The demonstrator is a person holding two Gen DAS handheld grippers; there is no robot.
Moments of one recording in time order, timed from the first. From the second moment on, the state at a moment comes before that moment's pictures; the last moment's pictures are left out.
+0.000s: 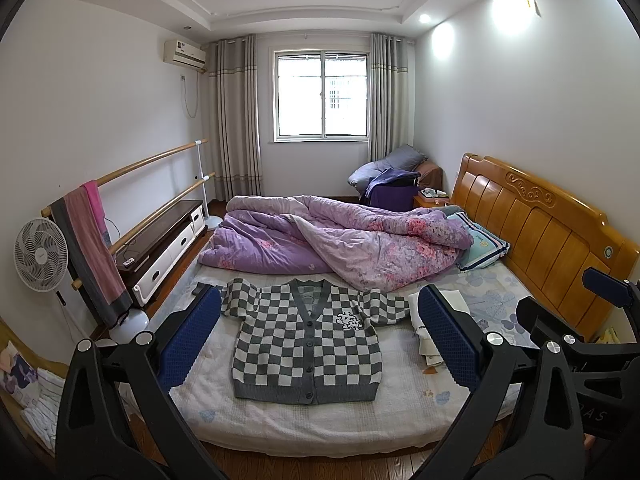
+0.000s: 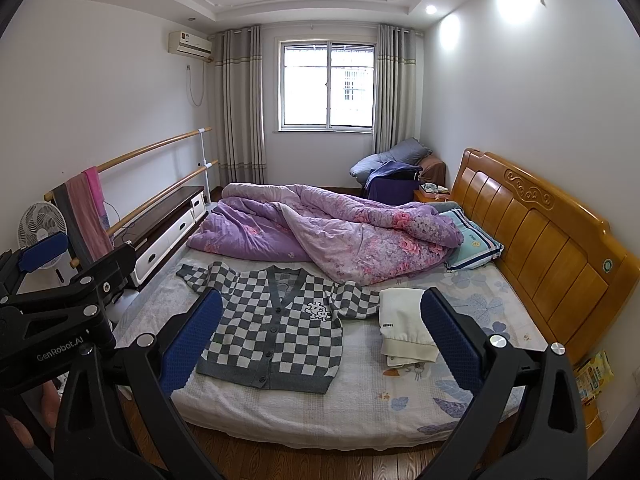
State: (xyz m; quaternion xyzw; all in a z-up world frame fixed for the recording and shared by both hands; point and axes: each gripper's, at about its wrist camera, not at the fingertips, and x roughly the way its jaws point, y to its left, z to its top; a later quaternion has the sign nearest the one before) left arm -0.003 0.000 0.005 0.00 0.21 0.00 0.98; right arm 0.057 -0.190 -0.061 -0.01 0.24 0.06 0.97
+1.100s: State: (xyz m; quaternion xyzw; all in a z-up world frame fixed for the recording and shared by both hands) left arm 0.024 -0.018 -0.025 0.01 0.23 0.00 0.97; right arm 0.073 -0.191 -0.065 0.00 0.26 0.06 0.96
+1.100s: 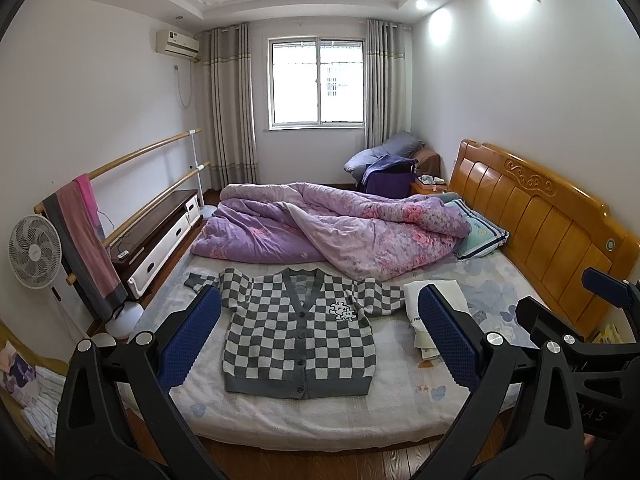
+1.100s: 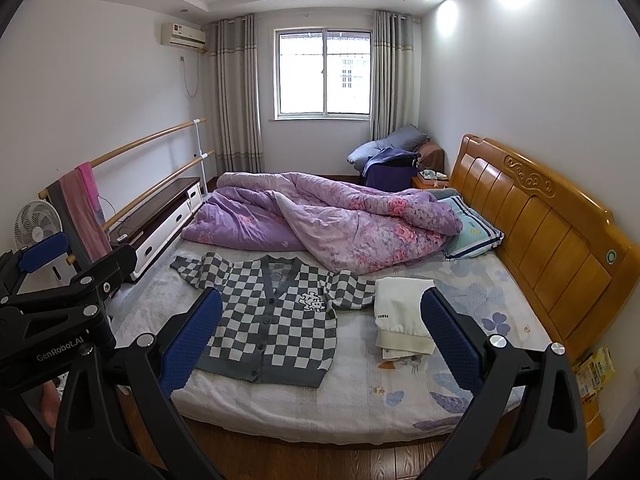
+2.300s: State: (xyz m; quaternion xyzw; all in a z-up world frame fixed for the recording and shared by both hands) left arm 0.359 0.167 -0.140 0.00 0.37 -0.04 0.93; right arm 0.357 0.001 -0.138 0.00 0.39 0.03 0.92
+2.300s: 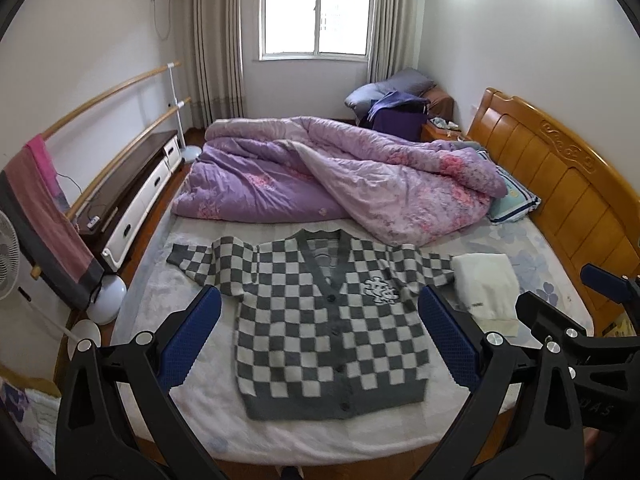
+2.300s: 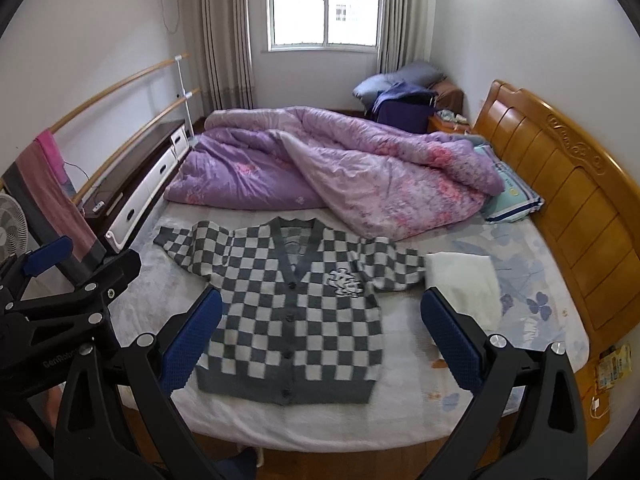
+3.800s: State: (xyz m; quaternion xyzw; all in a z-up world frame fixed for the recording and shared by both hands) left arm 0.777 0.630 -0.689 -0.29 0.53 0.18 0.78; right arm 0.779 0.251 -0.628 -0.03 0.53 0.16 0.83
